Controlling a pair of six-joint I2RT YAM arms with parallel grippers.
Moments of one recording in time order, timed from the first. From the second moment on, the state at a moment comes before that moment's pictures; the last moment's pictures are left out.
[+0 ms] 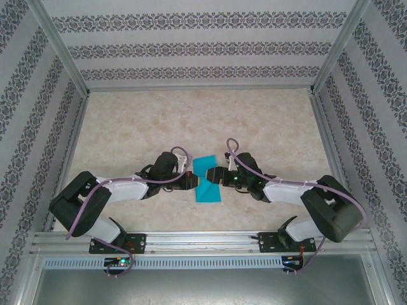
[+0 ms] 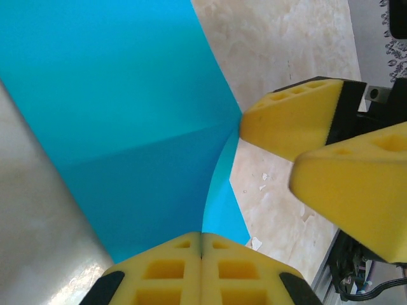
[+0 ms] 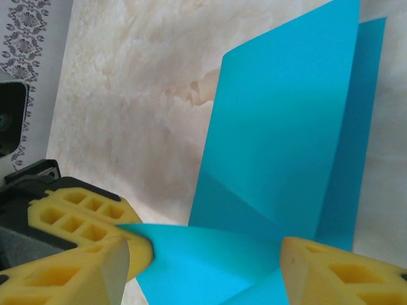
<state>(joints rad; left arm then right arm) -0.64 1.49 0.53 0.25 0.47 -0.70 0.64 1.42 0.43 0.37 -0.38 0.83</state>
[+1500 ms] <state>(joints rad) -0.64 1.51 0.48 0.31 0.42 -0.73 0.65 1.62 0.44 0.60 -0.44 0.90</state>
